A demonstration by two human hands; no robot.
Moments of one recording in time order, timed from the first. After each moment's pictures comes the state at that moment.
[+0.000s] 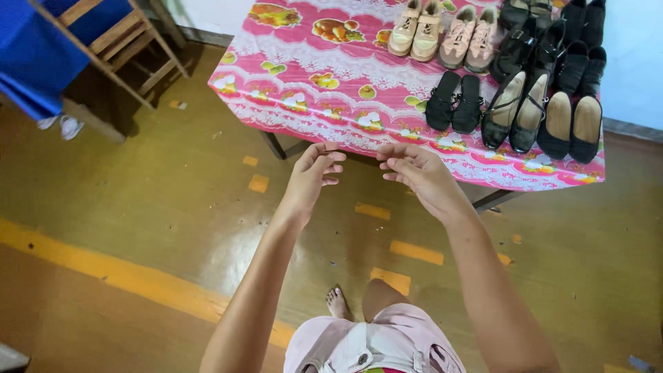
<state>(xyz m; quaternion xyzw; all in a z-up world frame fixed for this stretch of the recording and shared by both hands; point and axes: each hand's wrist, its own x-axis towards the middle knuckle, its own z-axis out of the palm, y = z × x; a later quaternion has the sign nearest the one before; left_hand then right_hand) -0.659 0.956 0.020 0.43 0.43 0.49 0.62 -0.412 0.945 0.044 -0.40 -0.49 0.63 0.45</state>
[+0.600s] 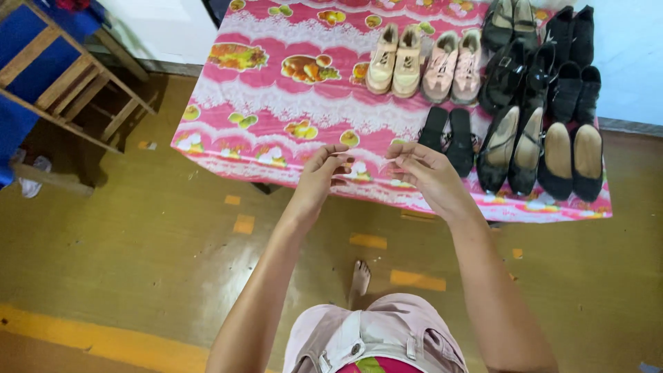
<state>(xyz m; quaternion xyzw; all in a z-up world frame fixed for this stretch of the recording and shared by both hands) -0.604 1.201 0.015 0.47 0.41 0.44 0.65 -0.356 1.167 0.023 -0.42 -0.45 0.60 0.50</state>
